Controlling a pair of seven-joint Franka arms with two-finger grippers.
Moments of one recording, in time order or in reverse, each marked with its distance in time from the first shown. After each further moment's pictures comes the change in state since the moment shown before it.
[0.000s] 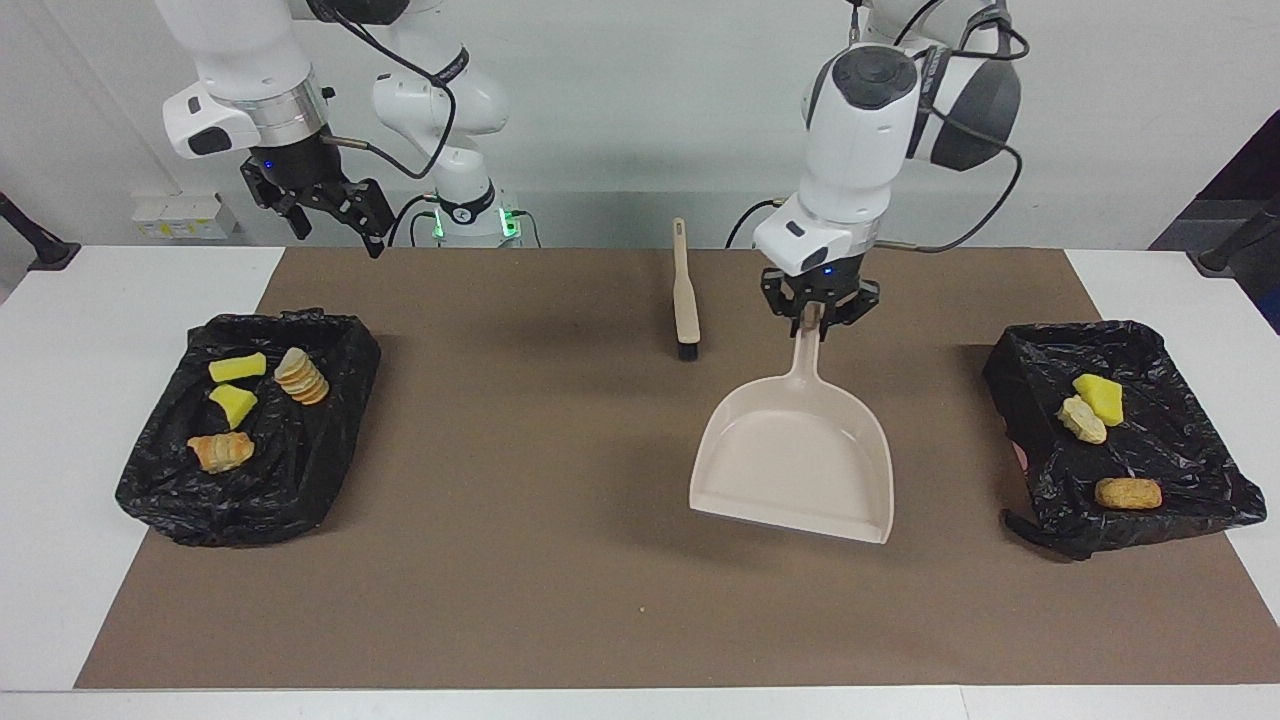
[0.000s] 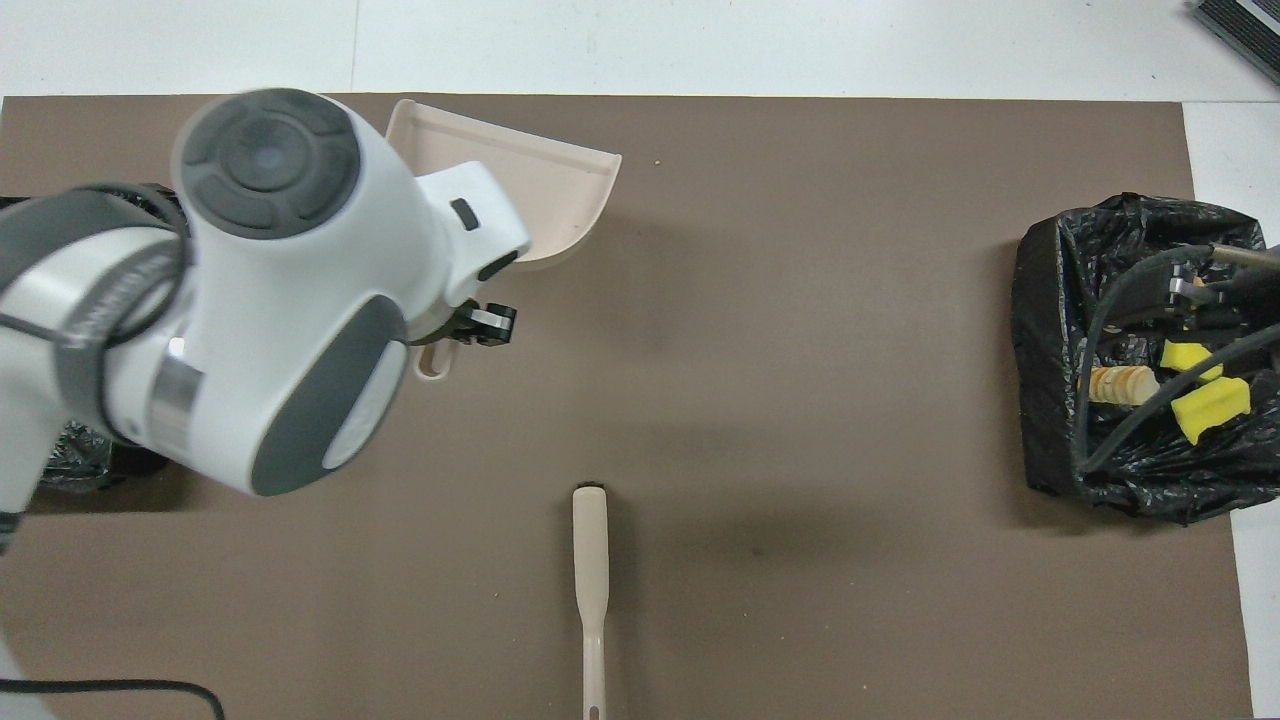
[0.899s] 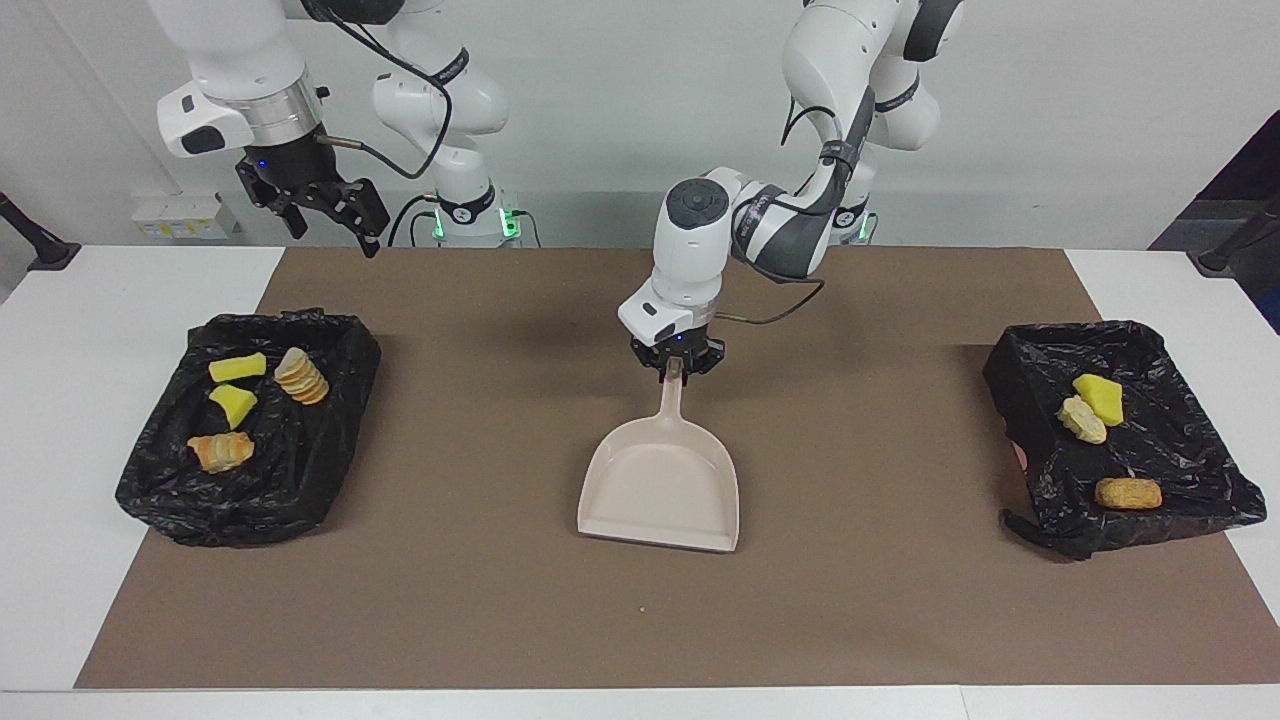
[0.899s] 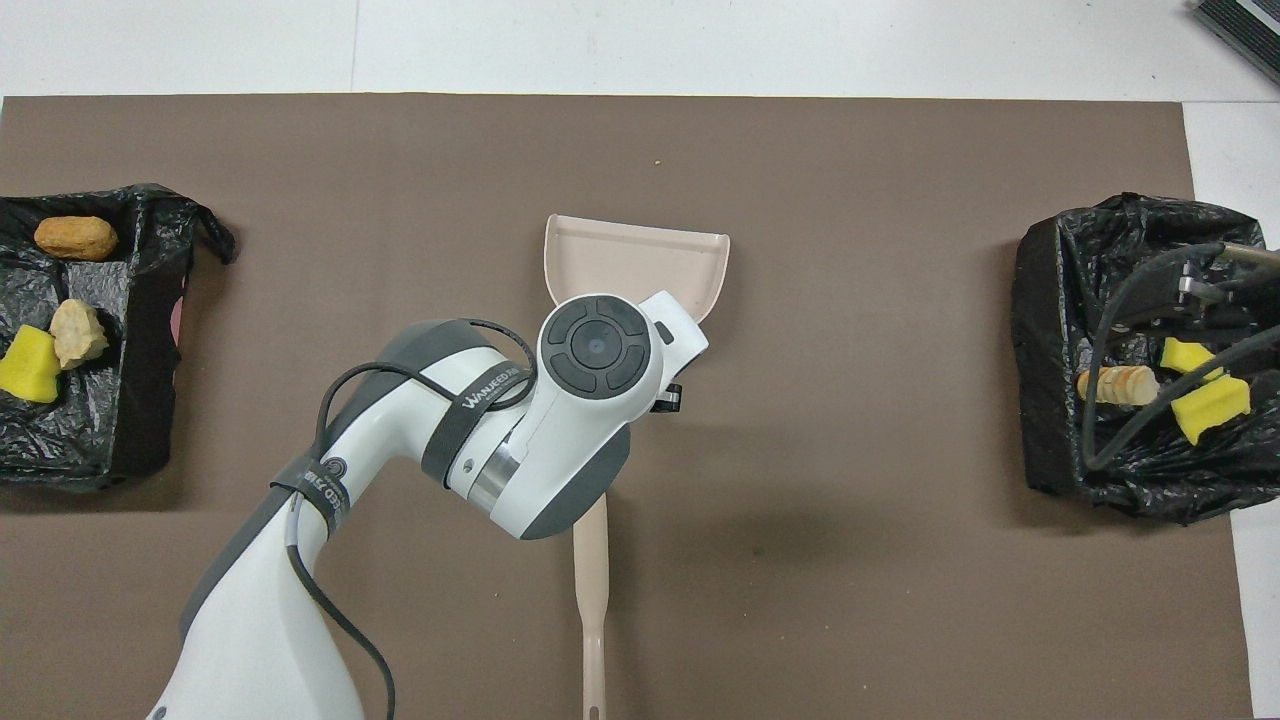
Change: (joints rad) left arm -0.176 0.117 0.008 -0.211 -0.054 0.351 -0.262; right arm -0.004 0.000 -0.006 0.000 0.001 0.000 0.000
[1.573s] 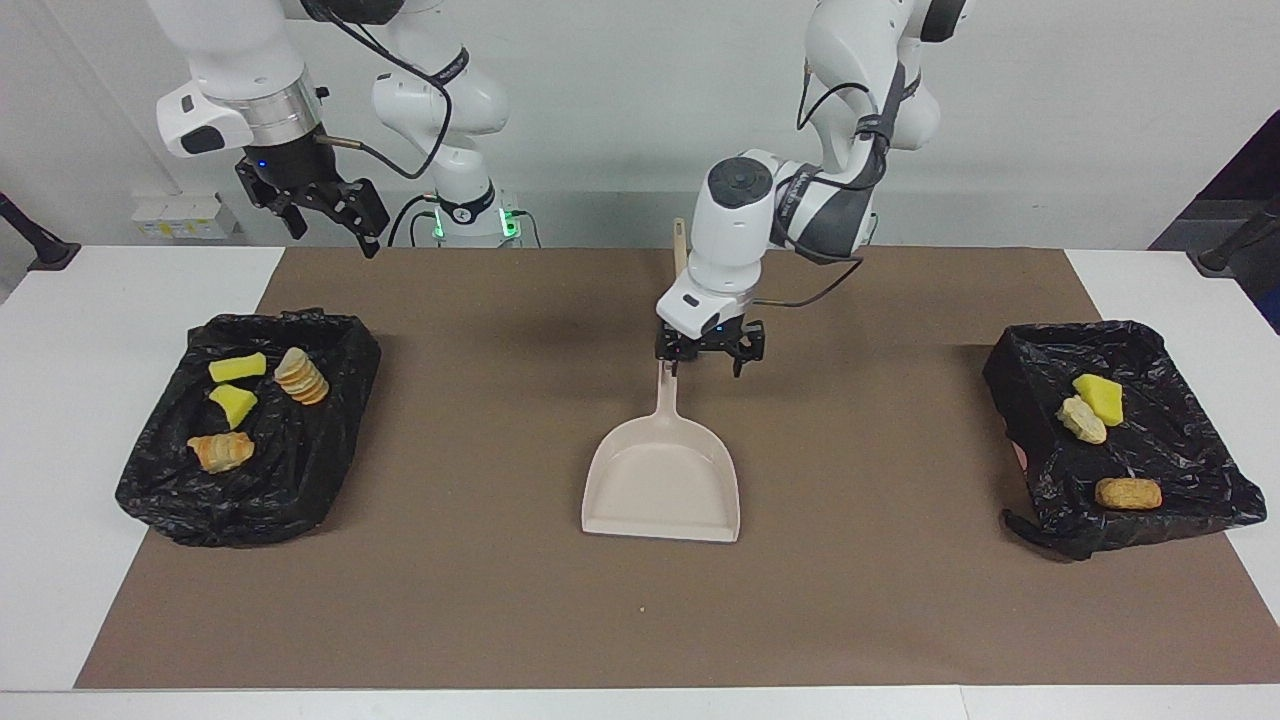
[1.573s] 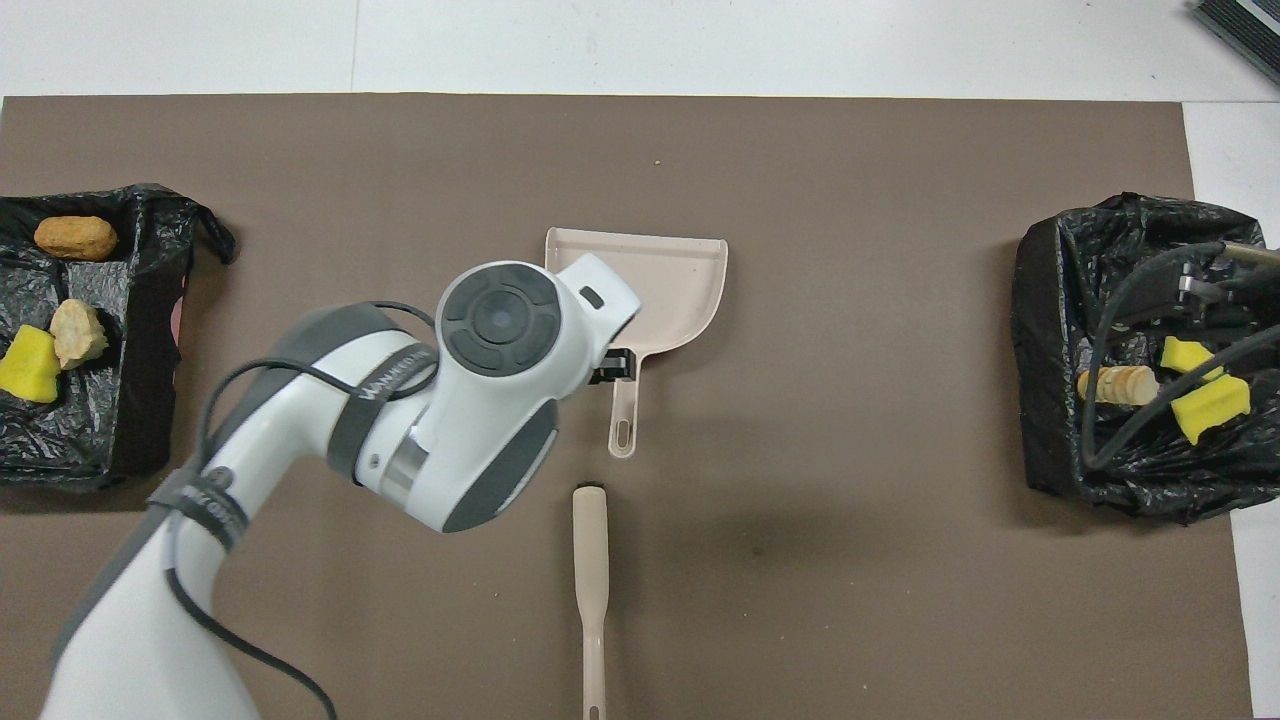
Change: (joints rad) left arm 0.066 -0.115 0.060 -0.029 0.000 -0.058 0.011; right arm 0.000 0.000 0.000 0.000 0.001 0.002 0.000
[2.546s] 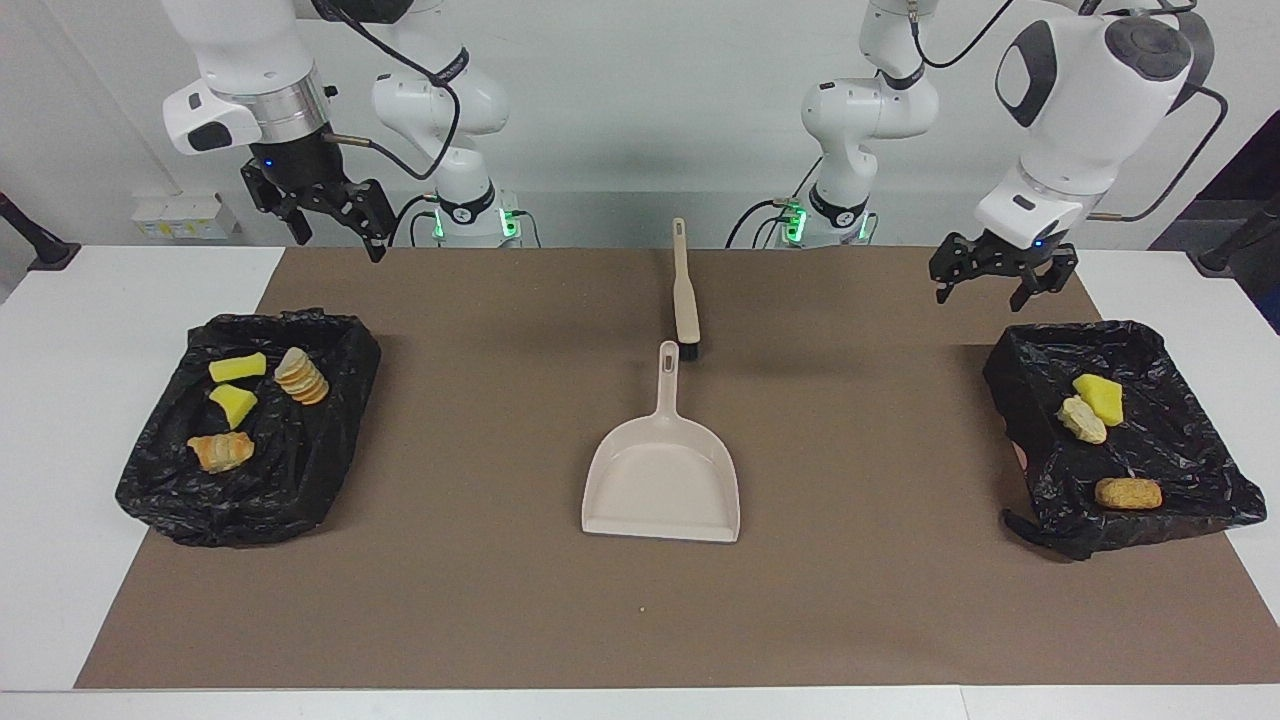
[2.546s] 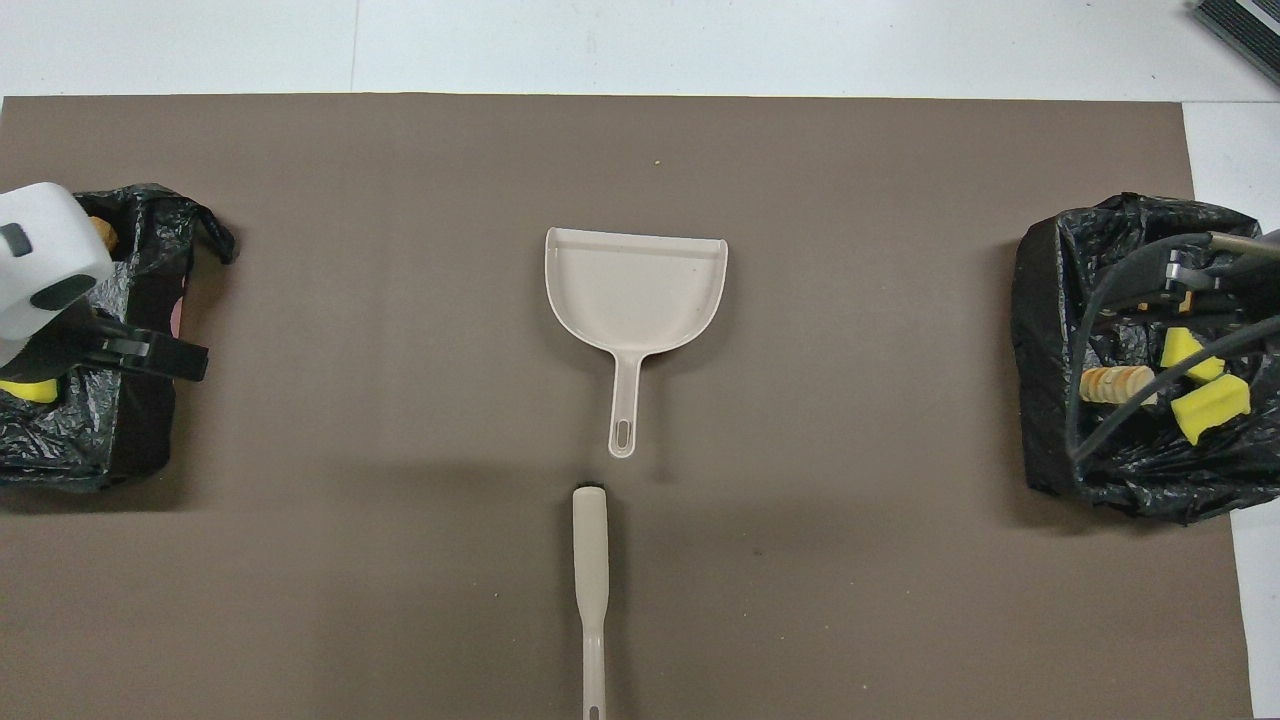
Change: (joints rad) left arm 0.520 -0.306 0.010 -0.006 -0.001 -0.362 0.715; right arm 0.007 0.000 0.010 0.000 0.002 0.048 0.000
